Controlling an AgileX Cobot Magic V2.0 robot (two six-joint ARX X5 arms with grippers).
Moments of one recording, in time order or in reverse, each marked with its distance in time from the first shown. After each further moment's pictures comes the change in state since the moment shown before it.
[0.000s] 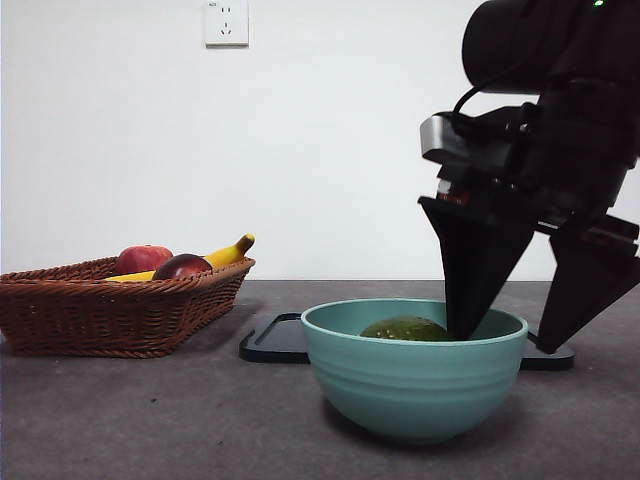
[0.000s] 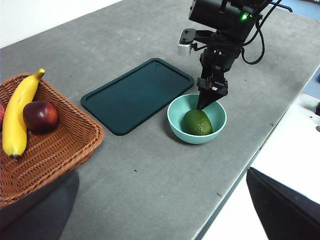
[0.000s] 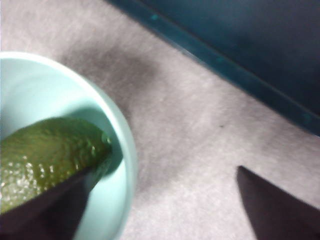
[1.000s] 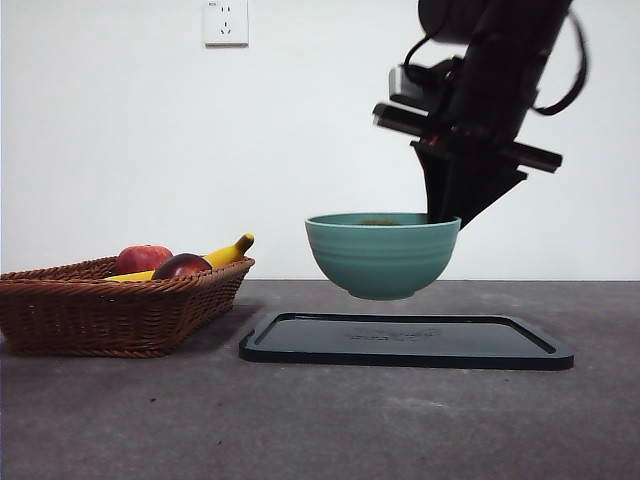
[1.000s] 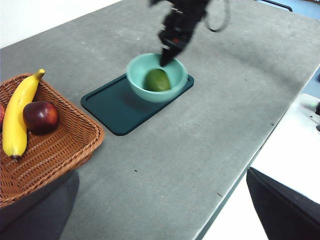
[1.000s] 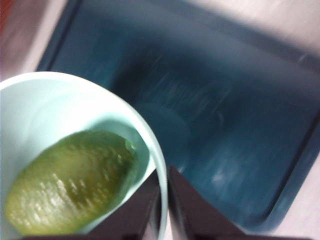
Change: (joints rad) left arm 0.000 0.000 0.000 0.000 0.000 0.003; right arm -0.091 0.225 0.462 -0.130 0.056 0.080
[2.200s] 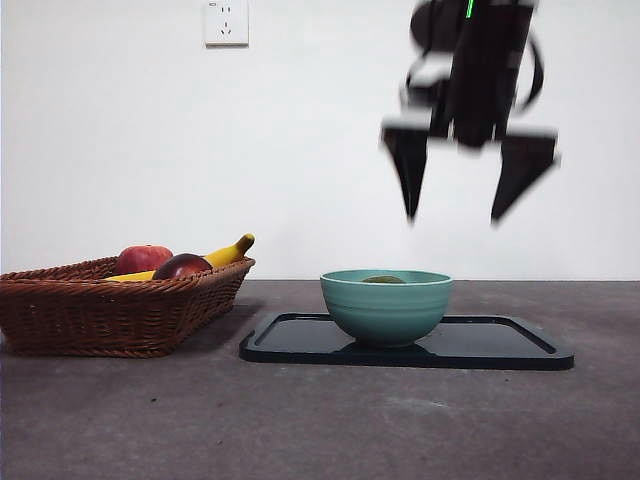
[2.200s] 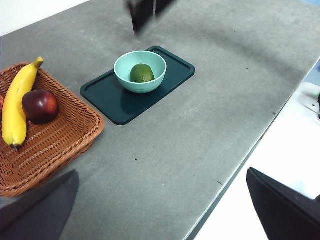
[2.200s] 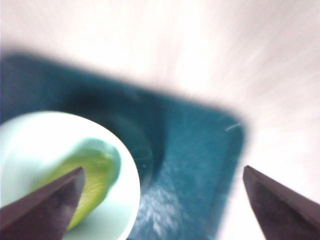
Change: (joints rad) left arm 0.000 0.000 0.000 -0.040 0.000 0.000; right arm -0.063 0.138 0.326 -0.167 0.171 0.037
